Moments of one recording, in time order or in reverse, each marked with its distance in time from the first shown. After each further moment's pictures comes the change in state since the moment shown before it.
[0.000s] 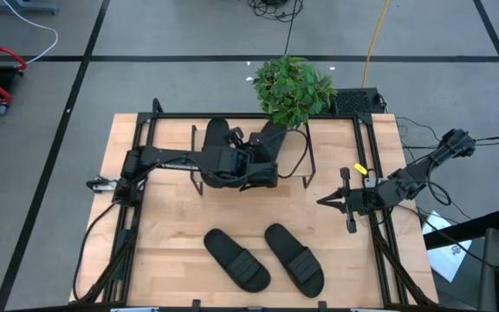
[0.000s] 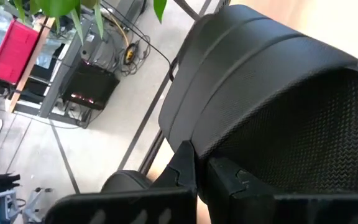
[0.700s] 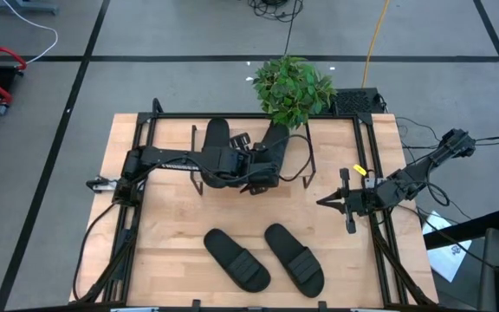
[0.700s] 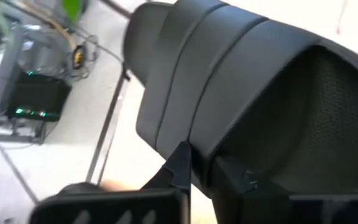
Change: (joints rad) left arm -0.002 0.001 0.000 0.036 0.228 0.126; right arm 0.000 0.000 -0.018 0.011 -0.001 0.000
